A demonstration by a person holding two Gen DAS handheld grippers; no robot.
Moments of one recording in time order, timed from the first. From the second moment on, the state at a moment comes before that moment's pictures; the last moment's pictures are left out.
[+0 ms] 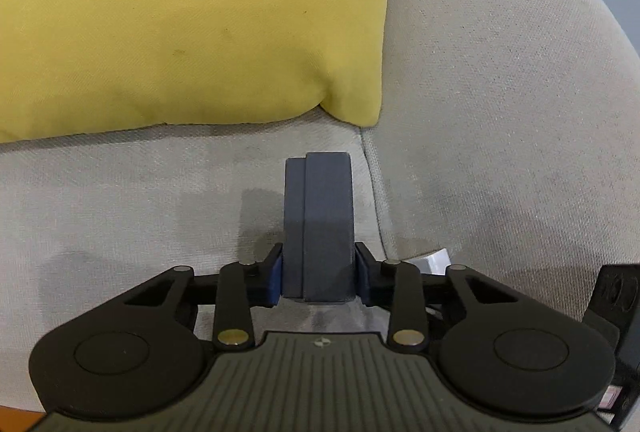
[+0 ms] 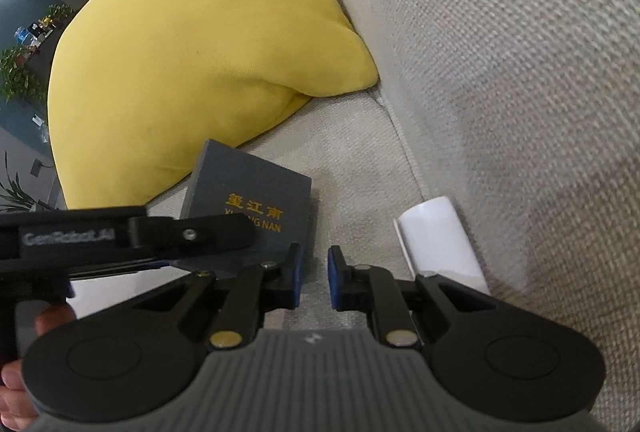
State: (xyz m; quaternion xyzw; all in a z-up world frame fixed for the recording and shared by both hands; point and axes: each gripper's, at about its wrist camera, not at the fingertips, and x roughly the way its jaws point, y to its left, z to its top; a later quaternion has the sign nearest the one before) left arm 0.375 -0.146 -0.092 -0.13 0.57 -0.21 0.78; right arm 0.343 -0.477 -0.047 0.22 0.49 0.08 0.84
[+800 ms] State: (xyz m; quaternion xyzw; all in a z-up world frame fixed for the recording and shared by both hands) left arm 0.260 -0.063 0.038 -0.06 0.45 -0.14 0.88; right arm 0.297 -0.412 0.001 0.22 0.48 0.13 0.84
